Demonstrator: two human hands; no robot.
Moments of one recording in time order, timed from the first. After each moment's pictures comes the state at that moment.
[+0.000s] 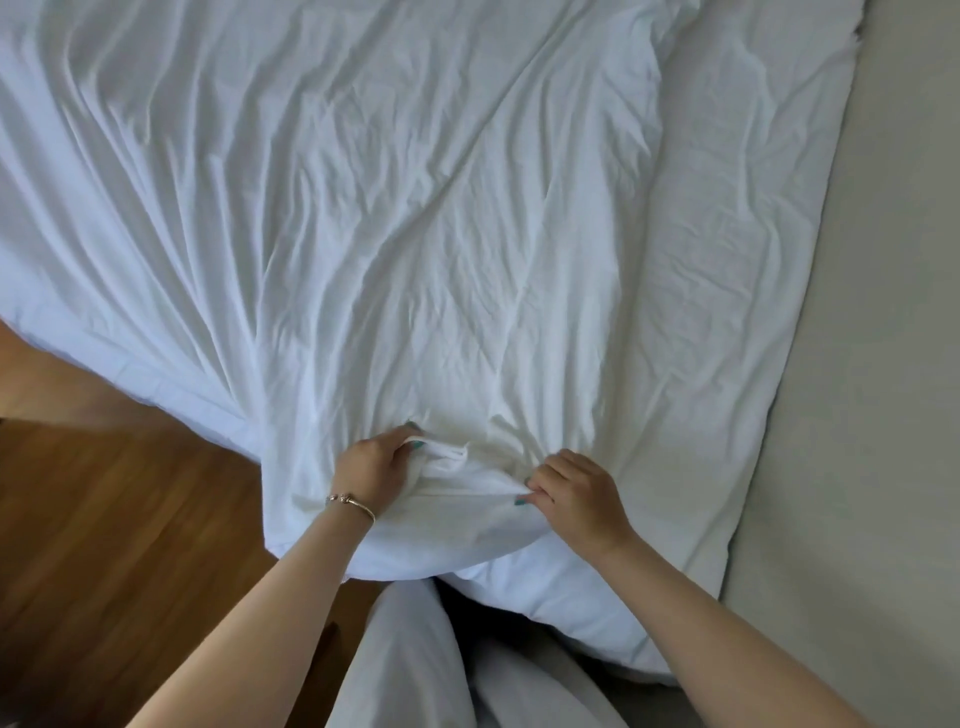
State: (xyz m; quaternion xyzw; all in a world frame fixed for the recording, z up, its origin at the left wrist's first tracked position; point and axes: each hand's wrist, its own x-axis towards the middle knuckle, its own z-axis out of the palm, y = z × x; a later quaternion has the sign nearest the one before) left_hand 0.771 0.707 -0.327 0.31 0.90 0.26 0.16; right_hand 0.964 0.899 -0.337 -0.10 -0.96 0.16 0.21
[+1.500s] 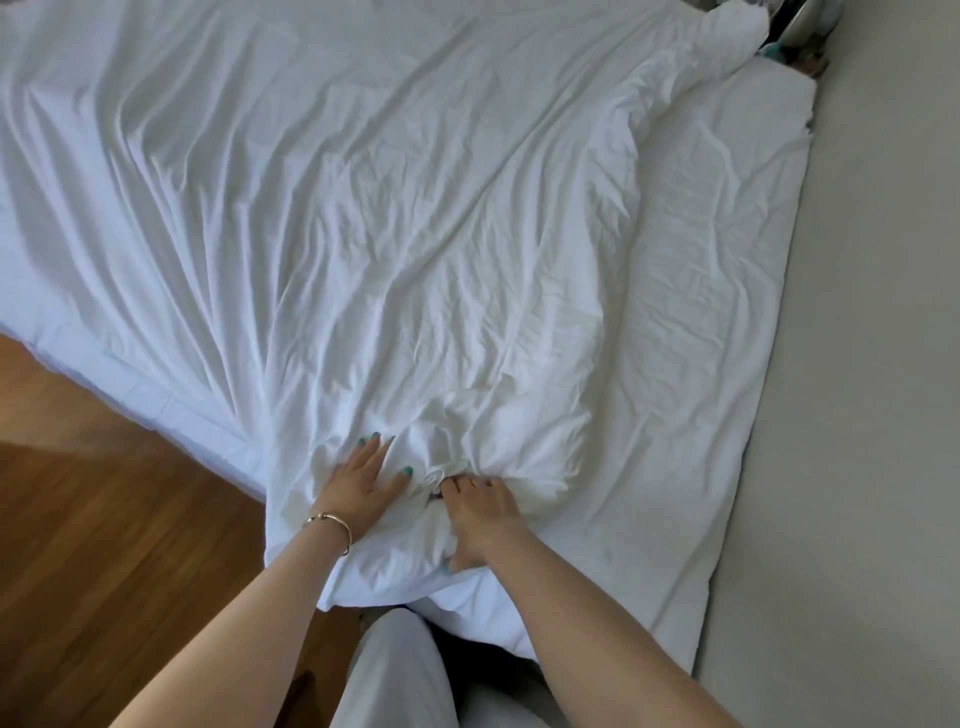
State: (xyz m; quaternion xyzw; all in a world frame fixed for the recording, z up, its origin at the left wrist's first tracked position) left_hand 0.768 0.698 -0.318 0.25 0.89 0.17 0.34; right_hand 0.890 0.845 -0.316 -0.09 -0.95 0.10 -0.27
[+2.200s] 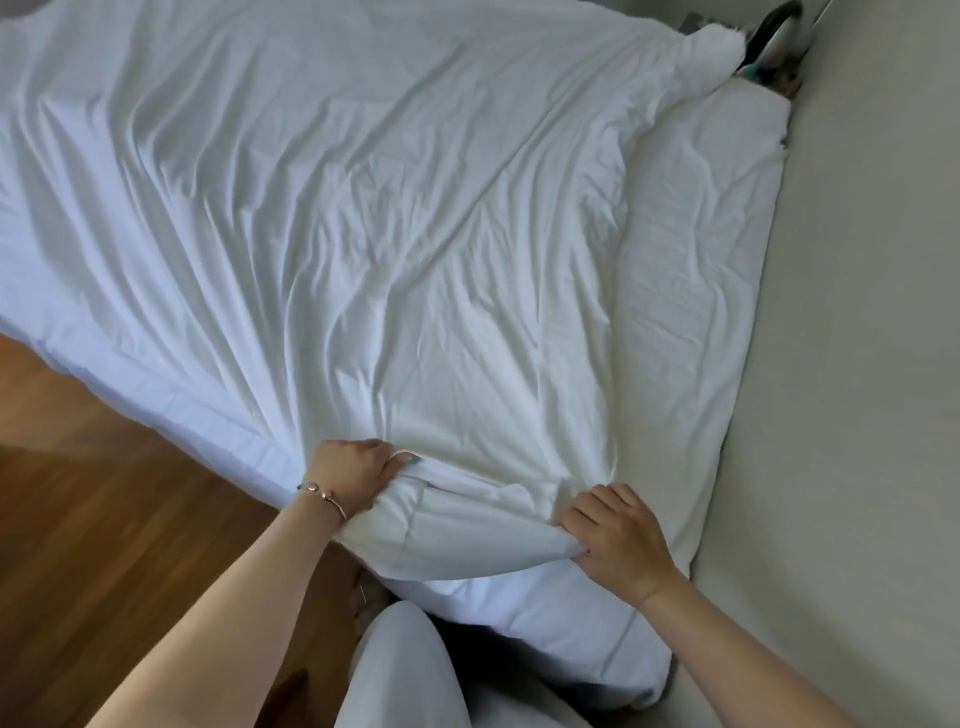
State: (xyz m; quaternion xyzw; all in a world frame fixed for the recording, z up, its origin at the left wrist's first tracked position) left_hand 0.759 0.689 -0.294 0.45 0.89 0.09 0.08; right_hand 1.031 0.915 -0.263 -0.05 -0.99 0.06 0.13
